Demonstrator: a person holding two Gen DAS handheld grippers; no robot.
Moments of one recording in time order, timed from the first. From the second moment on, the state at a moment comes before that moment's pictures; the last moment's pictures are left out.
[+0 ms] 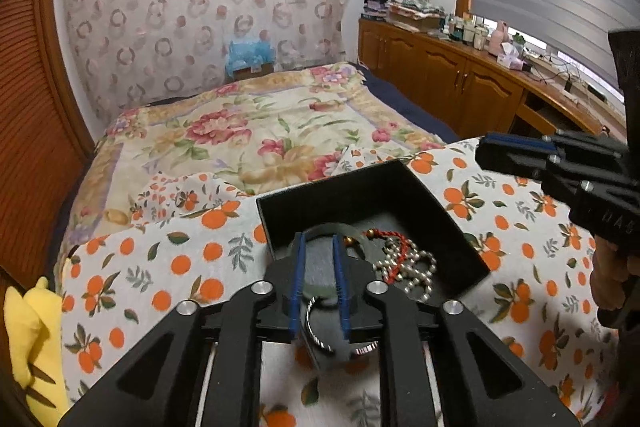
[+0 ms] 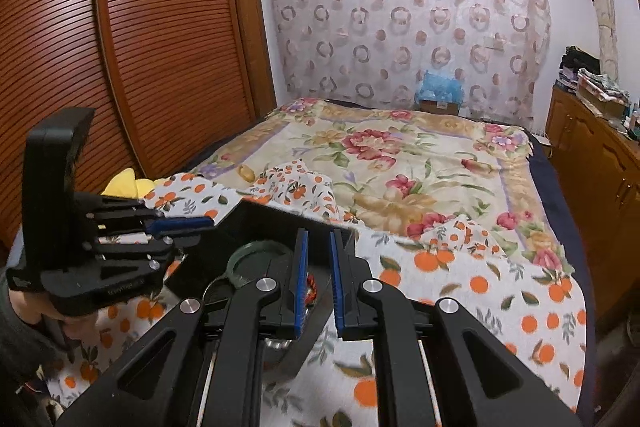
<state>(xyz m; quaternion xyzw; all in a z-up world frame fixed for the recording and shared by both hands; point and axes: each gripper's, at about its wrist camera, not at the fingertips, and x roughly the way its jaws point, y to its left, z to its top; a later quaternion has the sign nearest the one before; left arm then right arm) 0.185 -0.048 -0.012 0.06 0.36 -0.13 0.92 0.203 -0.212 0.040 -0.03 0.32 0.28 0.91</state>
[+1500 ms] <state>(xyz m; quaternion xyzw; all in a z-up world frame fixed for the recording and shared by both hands) 0.037 -0.041 -0.076 0.00 0.42 -0.16 0.89 0.062 -0.232 -0.048 -0.04 0.42 0.25 0.87</state>
